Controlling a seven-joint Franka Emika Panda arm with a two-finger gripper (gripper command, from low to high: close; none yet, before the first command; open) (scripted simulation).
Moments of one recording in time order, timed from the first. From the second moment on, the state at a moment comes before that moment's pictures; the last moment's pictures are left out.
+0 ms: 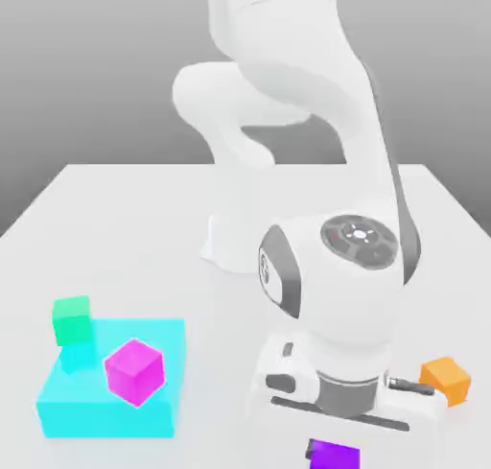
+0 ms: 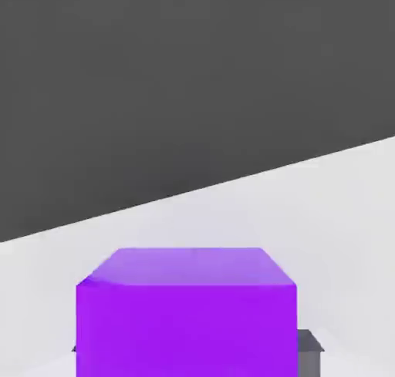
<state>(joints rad) 0.00 0.49 0.17 -2.31 -0.22 2.79 1.41</state>
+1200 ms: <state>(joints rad) -0.51 -0.13 -0.14 -2.69 -0.03 2.56 1.50</state>
